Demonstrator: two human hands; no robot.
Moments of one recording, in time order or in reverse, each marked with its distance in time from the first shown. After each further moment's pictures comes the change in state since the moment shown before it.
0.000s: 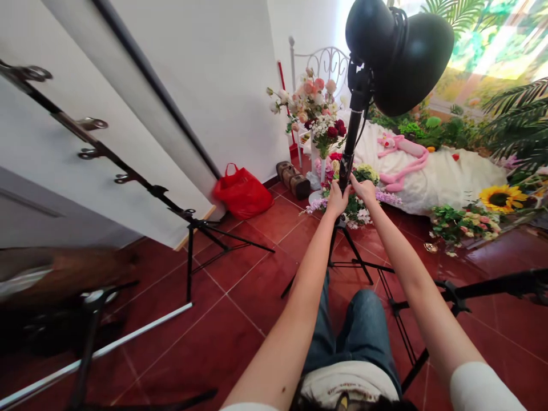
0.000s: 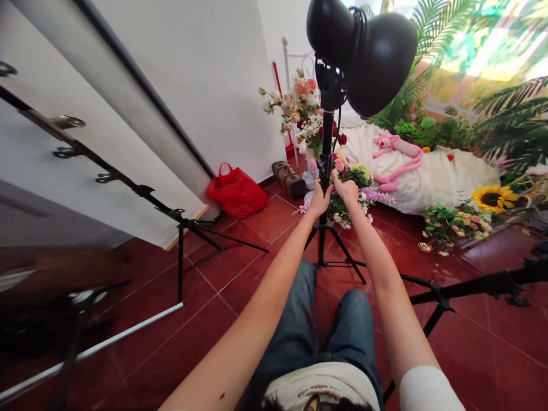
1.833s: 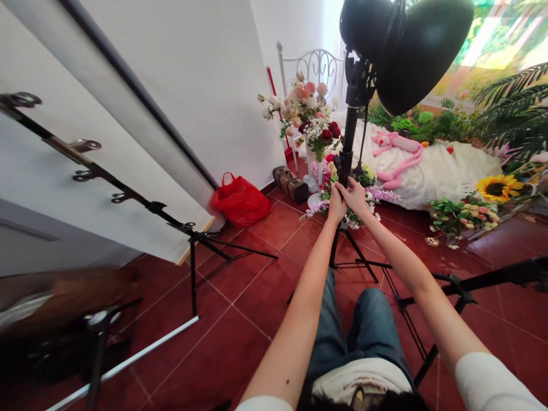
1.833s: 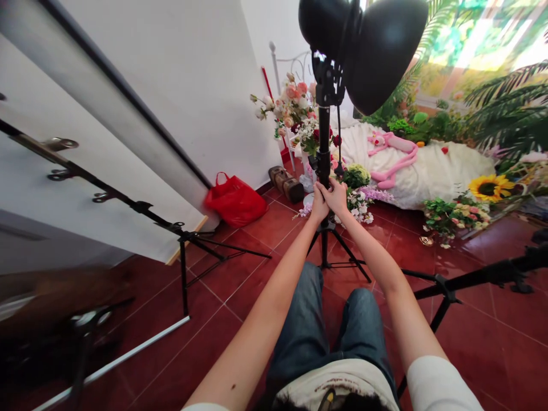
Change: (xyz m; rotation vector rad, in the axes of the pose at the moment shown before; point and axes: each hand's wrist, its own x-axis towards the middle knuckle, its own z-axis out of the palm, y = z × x) left_hand -0.007 -0.008 0.002 -0.135 -0.026 0.045; right_hand -0.042 -0.012 0.025 0.254 0.124 -0.507
